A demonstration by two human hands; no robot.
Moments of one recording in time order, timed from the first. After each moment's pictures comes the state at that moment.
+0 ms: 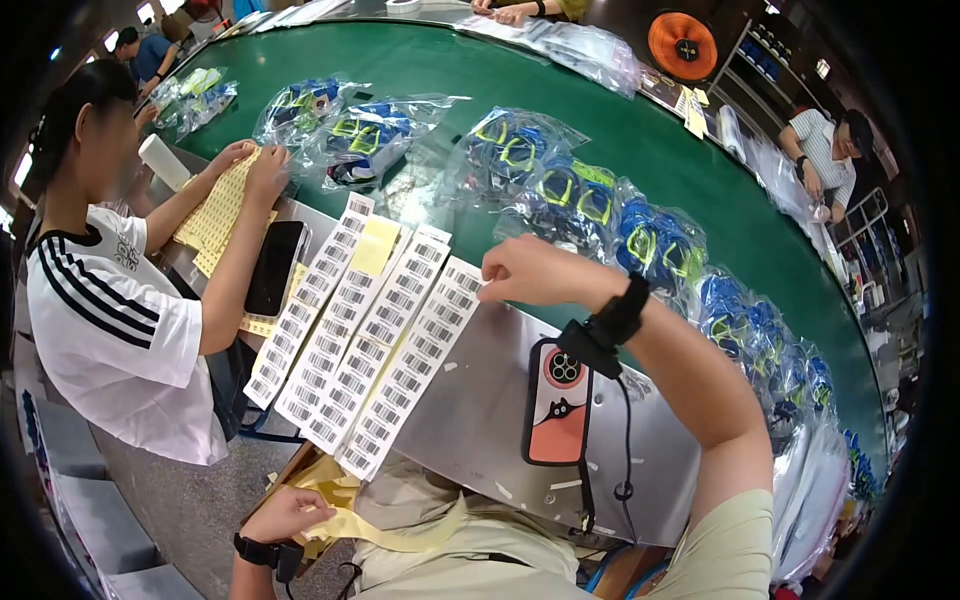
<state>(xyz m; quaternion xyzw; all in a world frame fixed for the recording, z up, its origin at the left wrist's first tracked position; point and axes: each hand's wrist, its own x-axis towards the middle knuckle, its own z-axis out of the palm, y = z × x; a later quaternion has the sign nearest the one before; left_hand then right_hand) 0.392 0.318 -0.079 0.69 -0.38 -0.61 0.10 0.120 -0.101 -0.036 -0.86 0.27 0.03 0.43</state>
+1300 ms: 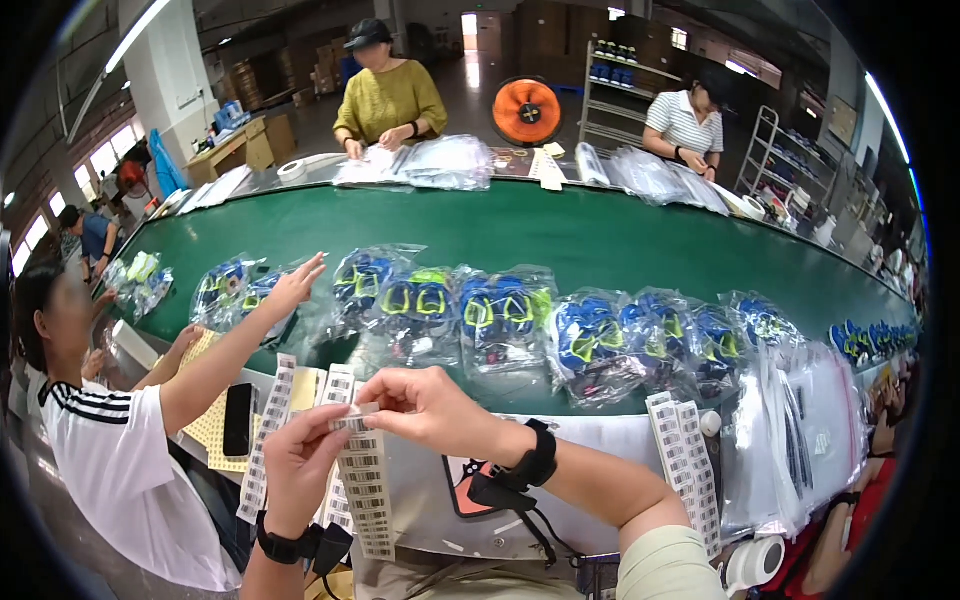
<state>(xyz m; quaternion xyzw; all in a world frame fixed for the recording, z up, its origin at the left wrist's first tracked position) 0.226 0.107 0.045 0.51 -0.60 -0.36 0.51 0.035 0.025 0.038 -0.69 0.22 -0.35 0.60</state>
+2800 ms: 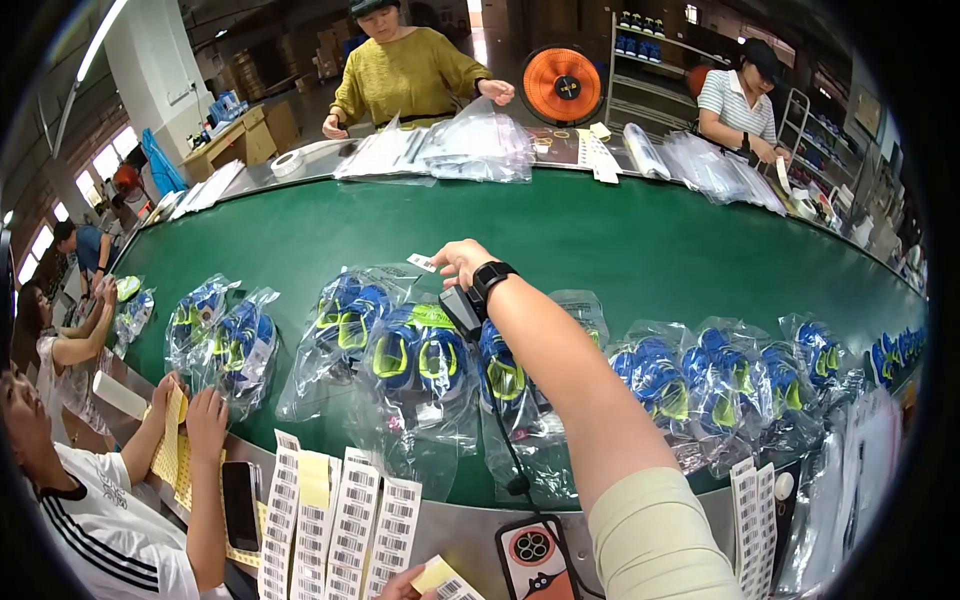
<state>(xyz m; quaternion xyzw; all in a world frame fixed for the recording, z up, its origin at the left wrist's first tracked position) 0.418 -0.017 -0.136 0.50 -0.46 -0.52 0.52 0.055 -0.394 -0.124 -0.38 0.57 -0.31 0.66</state>
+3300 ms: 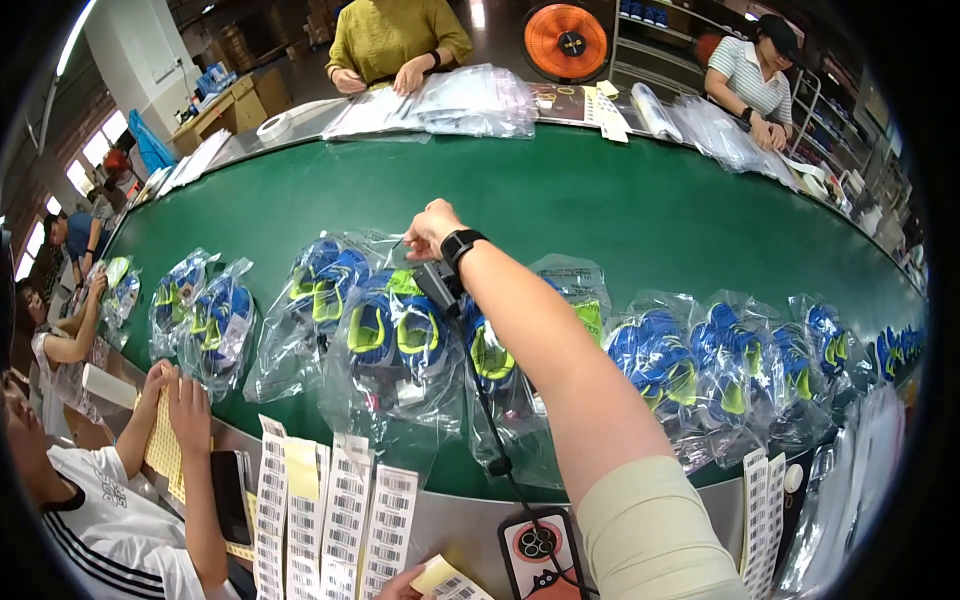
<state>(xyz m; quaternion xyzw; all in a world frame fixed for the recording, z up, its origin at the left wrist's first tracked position) 0.207 0.158 -0.182 0.61 -0.49 -0.40 0.48 0.119 -0.393 -0.138 -0.37 0.54 -0.39 0.65</state>
